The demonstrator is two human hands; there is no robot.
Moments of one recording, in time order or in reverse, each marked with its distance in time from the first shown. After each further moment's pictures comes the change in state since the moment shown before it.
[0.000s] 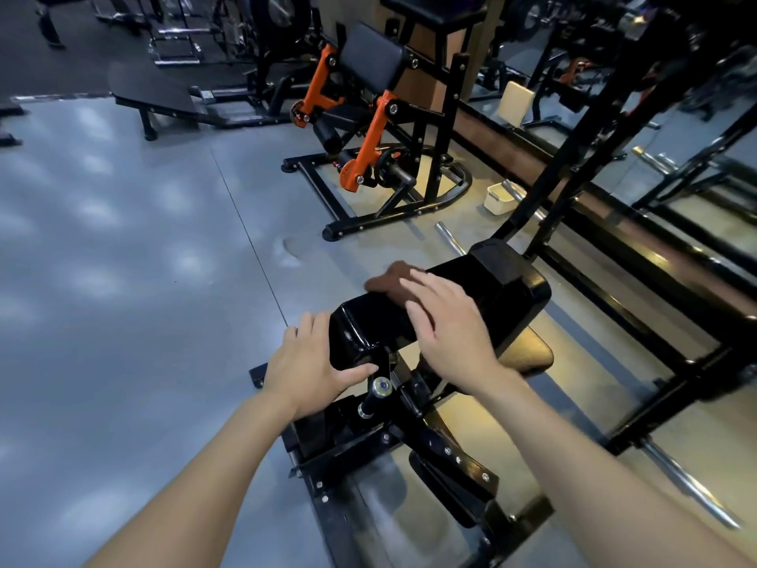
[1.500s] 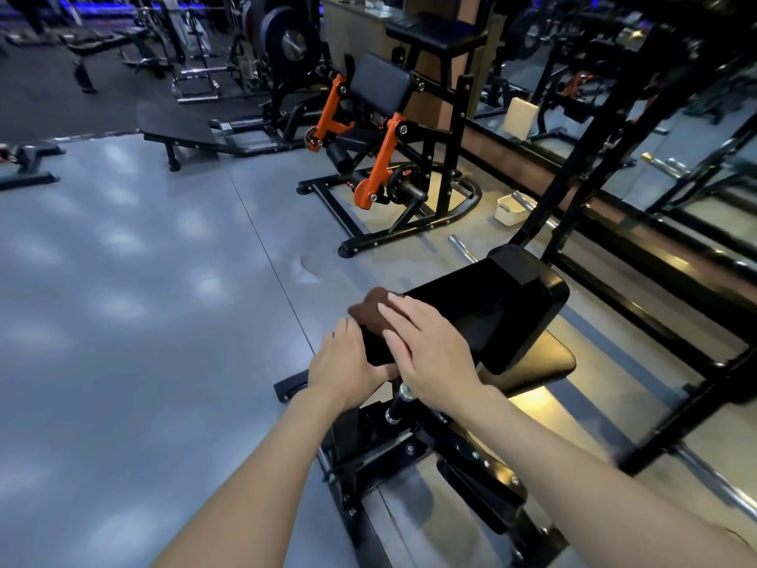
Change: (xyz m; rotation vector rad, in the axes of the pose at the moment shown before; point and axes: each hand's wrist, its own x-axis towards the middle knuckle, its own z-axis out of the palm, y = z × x) left_hand -0.002 0.005 -0.005 -0.067 -0.001 -0.022; right_hand -0.020 -0.052 0.036 -0.046 0.049 -0.172
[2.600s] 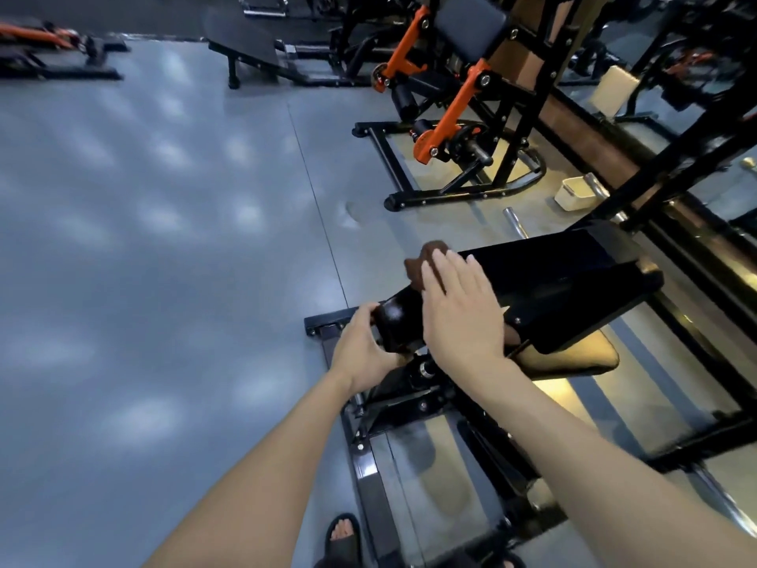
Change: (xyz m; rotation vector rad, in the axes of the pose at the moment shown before) left_hand -0.050 -0.096 0.048 -0.564 0.045 -0.213; right_hand 0.005 -0.065 0.044 -0.510 0.030 -0.084
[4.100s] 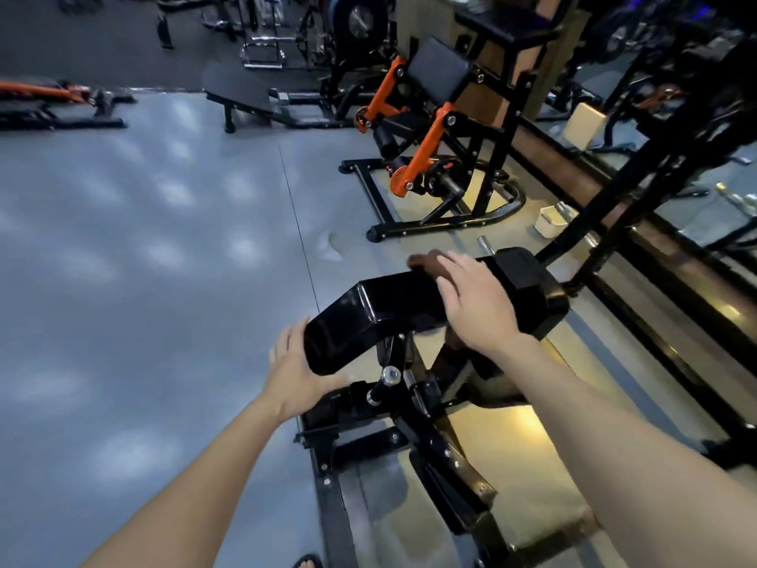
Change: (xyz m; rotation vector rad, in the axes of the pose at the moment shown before) left_hand -0.015 0.045 0.029 0.148 0.102 -0.082; right_hand 0.012 0.193 0.008 0.515 -0.201 0.158
